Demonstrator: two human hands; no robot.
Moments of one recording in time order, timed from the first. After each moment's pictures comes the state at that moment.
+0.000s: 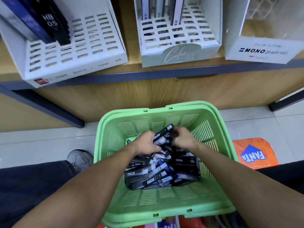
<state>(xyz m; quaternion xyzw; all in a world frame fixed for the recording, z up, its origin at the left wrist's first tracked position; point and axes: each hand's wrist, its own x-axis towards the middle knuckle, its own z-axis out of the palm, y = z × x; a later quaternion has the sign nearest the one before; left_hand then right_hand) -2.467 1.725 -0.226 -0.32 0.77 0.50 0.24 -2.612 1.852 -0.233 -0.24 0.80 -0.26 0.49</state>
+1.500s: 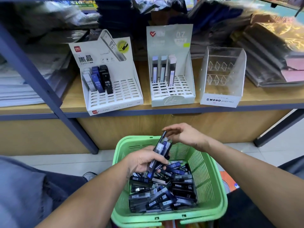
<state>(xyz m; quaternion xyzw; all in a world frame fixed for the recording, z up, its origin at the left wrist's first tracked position) -2.445 1.741 -0.094 -0.32 0.48 0.80 0.15 -2.618 1.841 -0.039 -0.42 0.70 -0.36 0.44</state>
